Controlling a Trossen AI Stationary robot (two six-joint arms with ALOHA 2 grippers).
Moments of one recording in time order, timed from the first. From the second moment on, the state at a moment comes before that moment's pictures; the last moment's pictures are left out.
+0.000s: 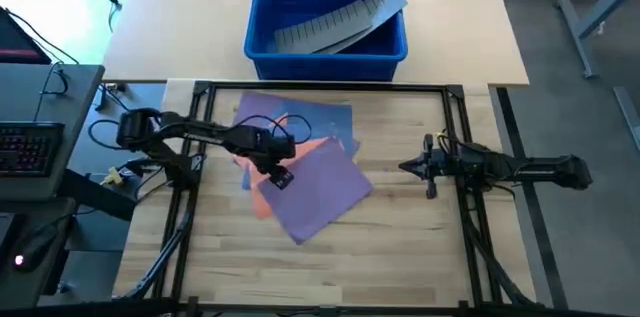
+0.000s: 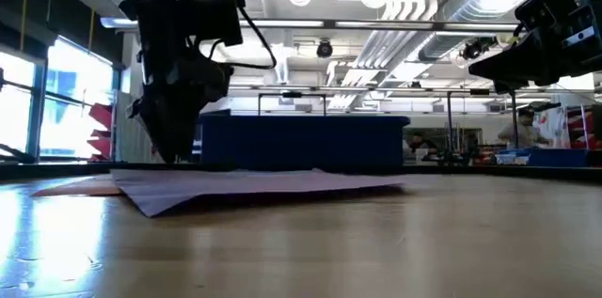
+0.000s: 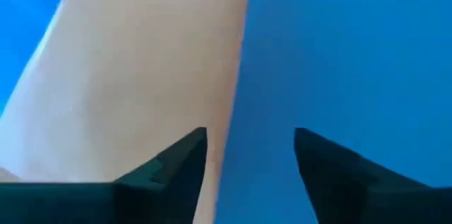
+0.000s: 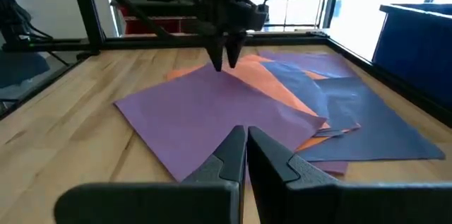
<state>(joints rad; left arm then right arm) 0.11 1.58 0.89 -0.69 0.01 -0.69 -0.04 0.18 0.01 0.01 -0.01 0.00</state>
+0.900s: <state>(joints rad) 0.07 1.60 0.91 -0.71 -0.04 -0.66 -0.04 0.18 0.01 0.01 -0.01 0.00</state>
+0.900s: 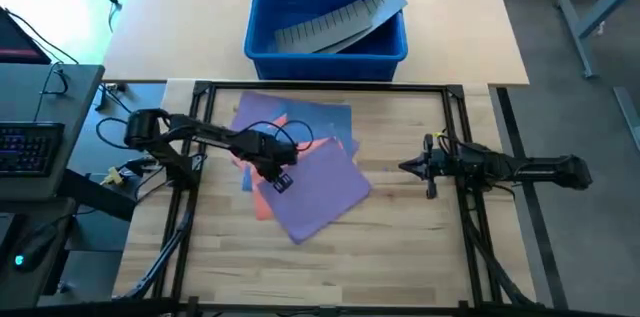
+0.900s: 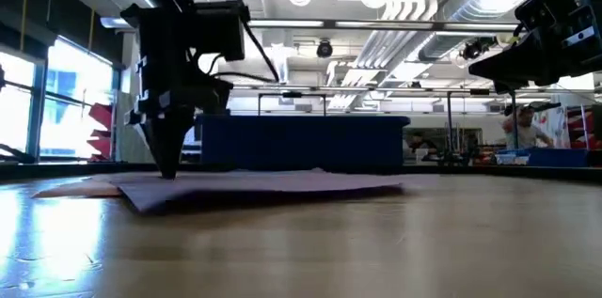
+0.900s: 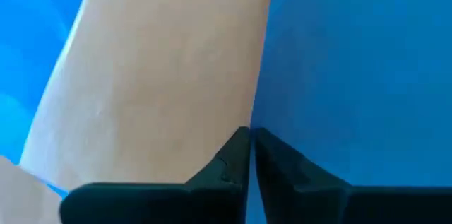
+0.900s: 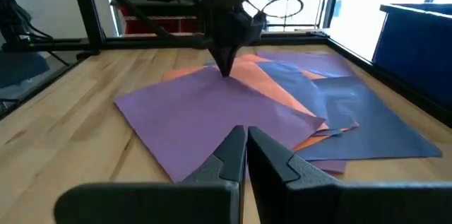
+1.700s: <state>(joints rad) 0.14 1.44 0.76 -0.73 0.29 -0.78 -0.04 0.18 0.01 0.01 -0.01 0.00</state>
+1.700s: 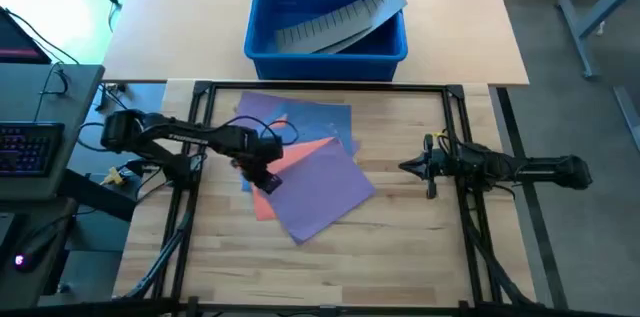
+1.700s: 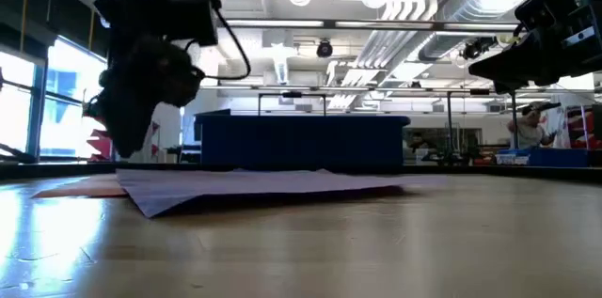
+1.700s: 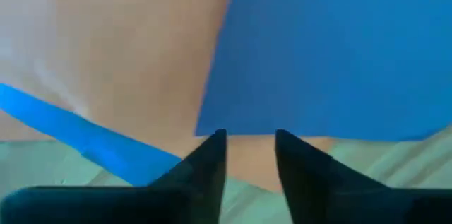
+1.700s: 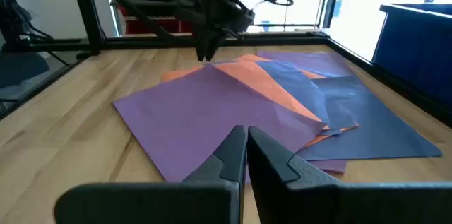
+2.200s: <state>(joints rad) 0.23 1.44 0.66 -0.57 0.40 -0.78 -0.04 0.18 0.01 0.01 -0.01 0.00</state>
